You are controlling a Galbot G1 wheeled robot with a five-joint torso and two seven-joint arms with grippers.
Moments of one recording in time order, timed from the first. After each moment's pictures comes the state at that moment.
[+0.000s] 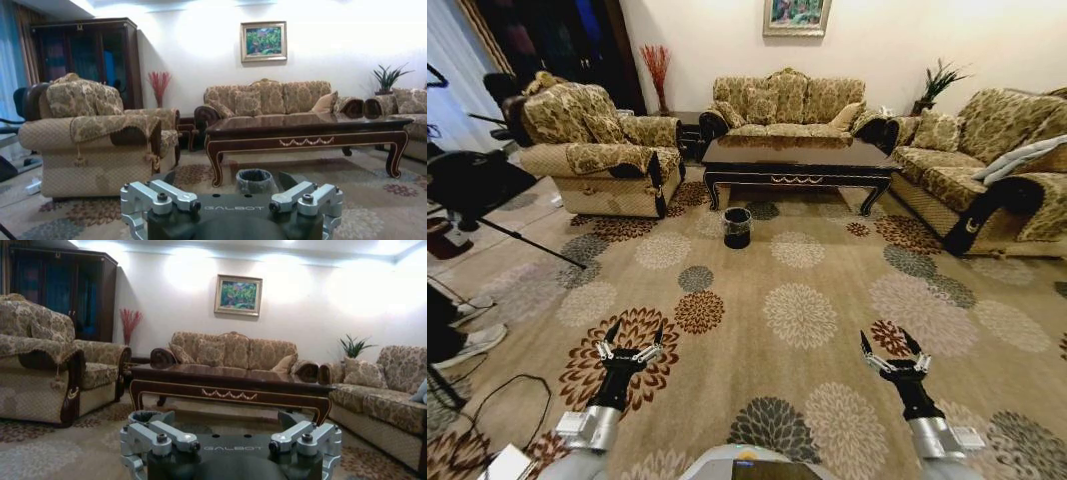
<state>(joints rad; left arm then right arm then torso) 1.99 -1.17 -0.66 -2.30 -0.28 -0.22 -0.18 -1.85 1.33 0.83 2.09 0.31 0.30 -0.14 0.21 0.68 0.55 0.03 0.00</state>
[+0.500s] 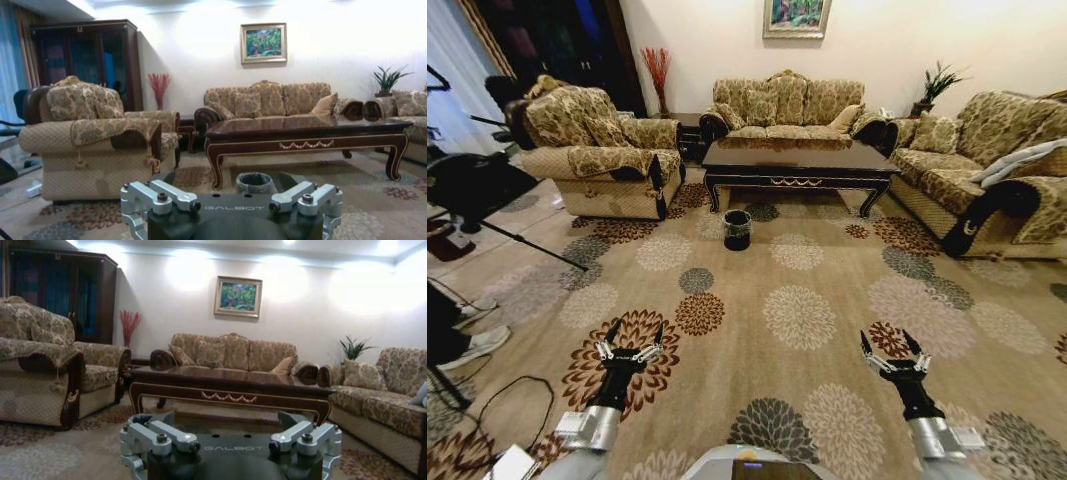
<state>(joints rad) 1.99 -1.17 -0.66 -2.30 -0.28 -0.22 -0.18 -1.85 1.33 0.83 2.09 0.31 0.30 -0.14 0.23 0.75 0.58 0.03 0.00</state>
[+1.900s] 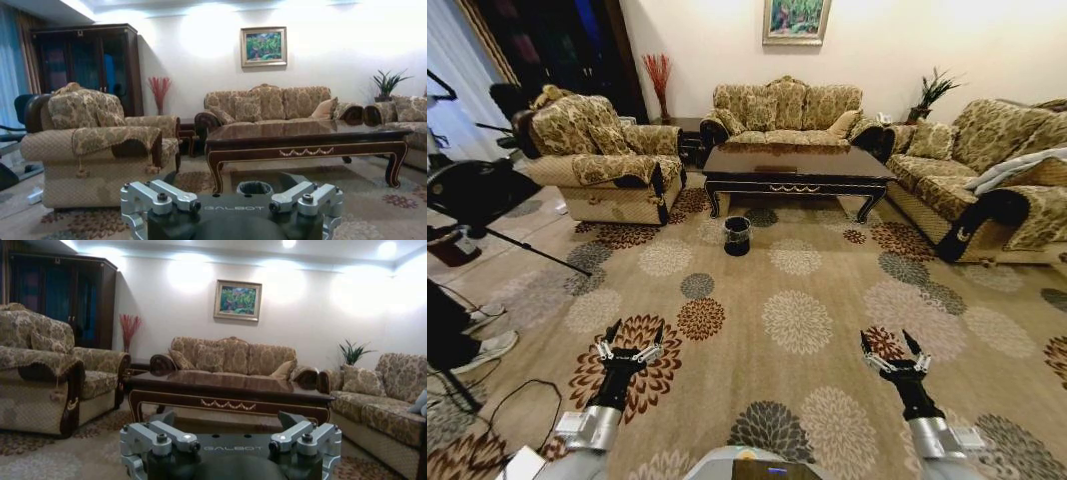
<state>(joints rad) 1.99 -1.17 -0.66 -2.30 -0.28 -0.22 -0.18 -1.85 1.33 0.83 2.09 0.31 0.30 -0.14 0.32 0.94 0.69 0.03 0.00</state>
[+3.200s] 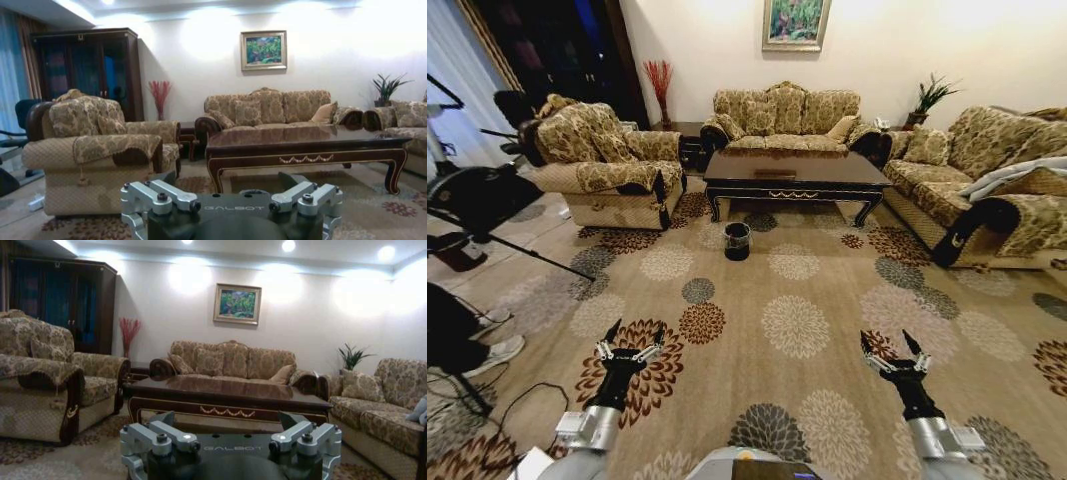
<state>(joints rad) 1.99 -1.17 -0.66 -2.30 -0.28 -0.22 -0.18 -1.85 1.33 0.83 2.09 0.31 0.30 -0.14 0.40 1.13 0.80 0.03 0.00</state>
